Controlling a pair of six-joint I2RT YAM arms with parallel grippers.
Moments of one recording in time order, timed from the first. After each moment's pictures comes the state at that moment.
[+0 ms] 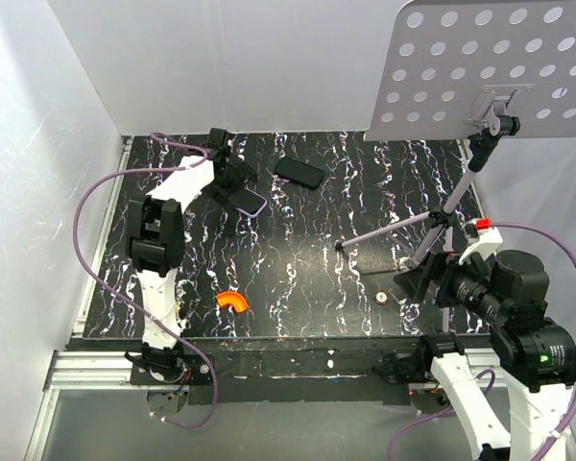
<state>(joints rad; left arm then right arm) -0.23 2.10 1.73 -0.76 0.05 -1.05 0.15 0.49 1.14 -1.19 -0.35 0.31</state>
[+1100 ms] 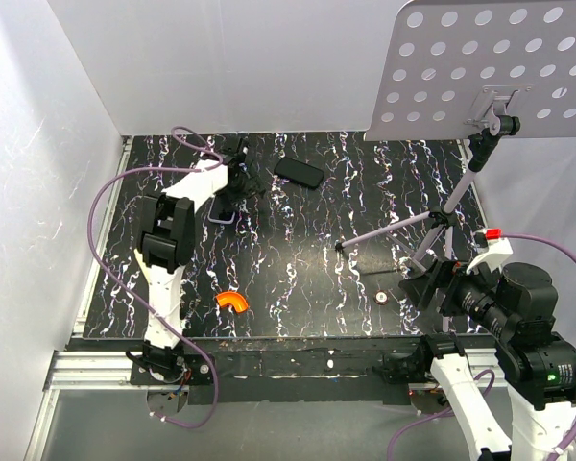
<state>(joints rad) -0.31 2.21 1.78 -0.68 -0.04 -0.79 0.15 0.43 1.17 -1.25 -0.31 0.34</state>
